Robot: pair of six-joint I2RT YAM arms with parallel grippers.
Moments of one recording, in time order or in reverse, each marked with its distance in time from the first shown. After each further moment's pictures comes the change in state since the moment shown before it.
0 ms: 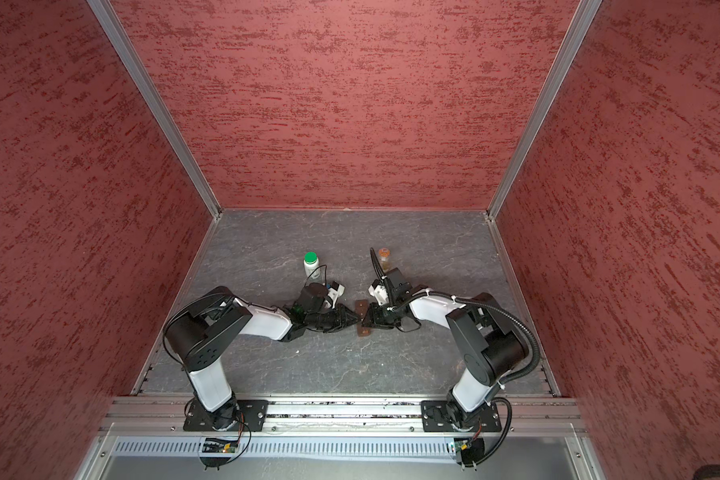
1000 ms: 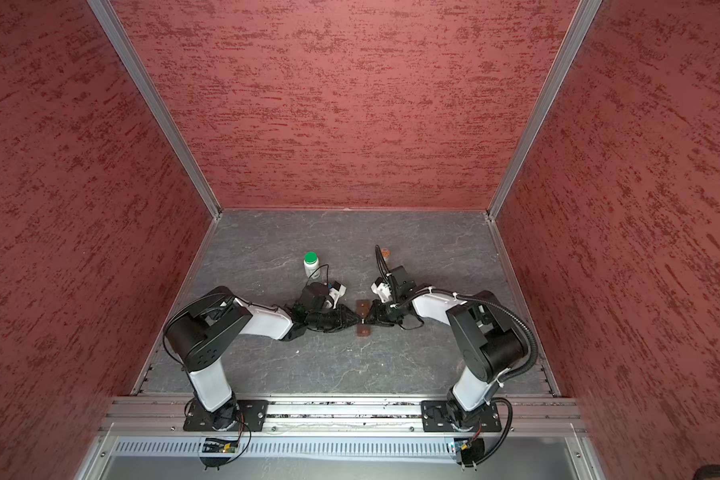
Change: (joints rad) left arm -0.007 0.000 0.011 -0.025 0.015 0.028; right arm -0.048 0.017 0.000 0.030 -0.049 -0.002
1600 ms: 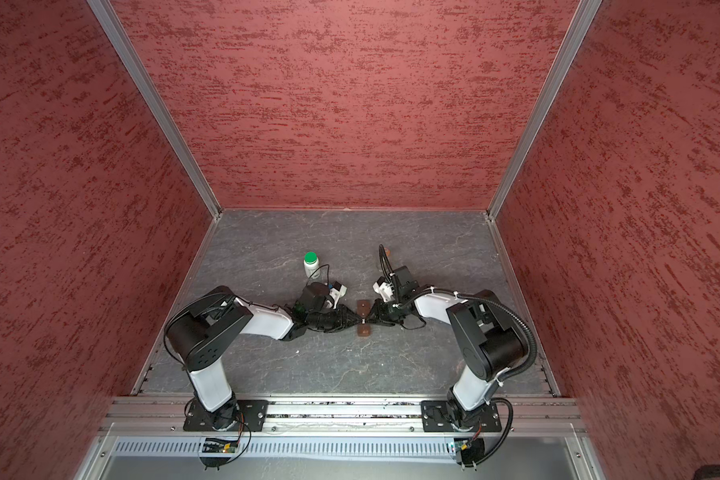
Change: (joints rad) left arm 0.000 0.007 0.005 -0.001 0.011 0.006; right arm -0.017 0.011 -0.021 0.037 -0.052 -0.003
